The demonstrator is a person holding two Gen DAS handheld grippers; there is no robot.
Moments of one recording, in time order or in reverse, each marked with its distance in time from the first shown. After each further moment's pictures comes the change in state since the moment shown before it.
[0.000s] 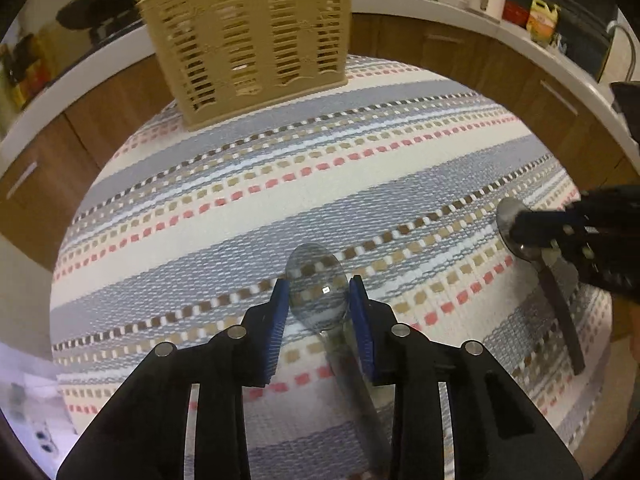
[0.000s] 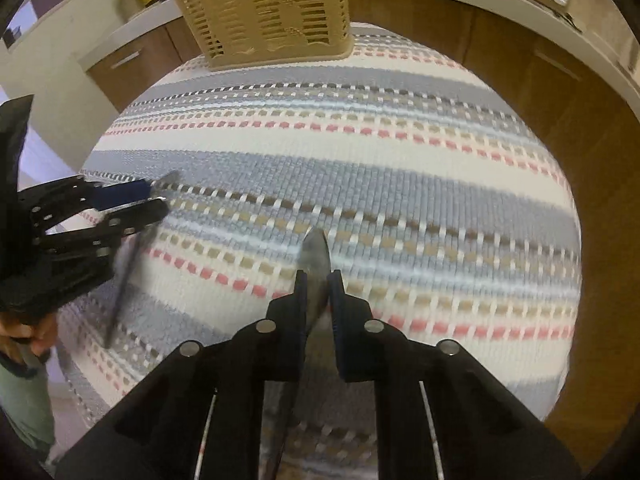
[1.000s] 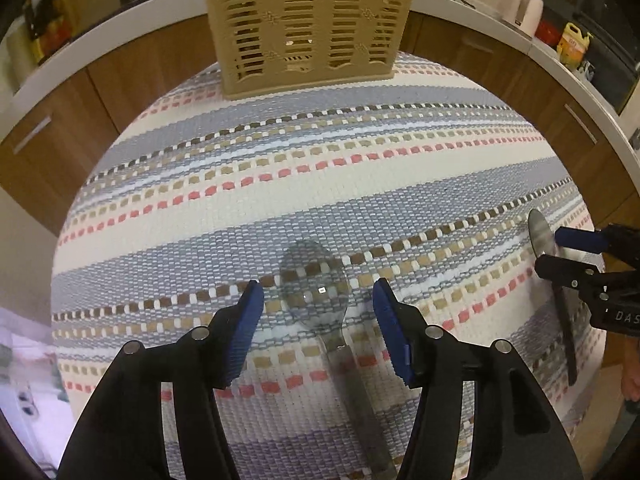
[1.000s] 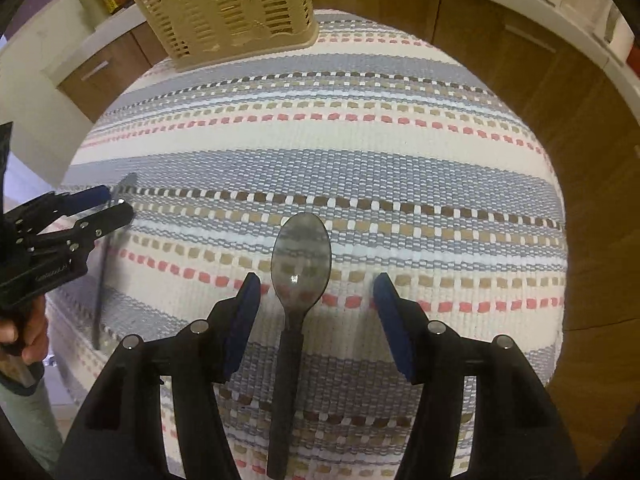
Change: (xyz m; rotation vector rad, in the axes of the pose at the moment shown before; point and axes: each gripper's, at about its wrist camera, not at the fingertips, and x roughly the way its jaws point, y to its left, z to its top) left arm 0.001 0.019 -0.002 -0.111 0.058 0.016; right arm -0.005 0.000 -0.018 0.116 0.043 -0.097
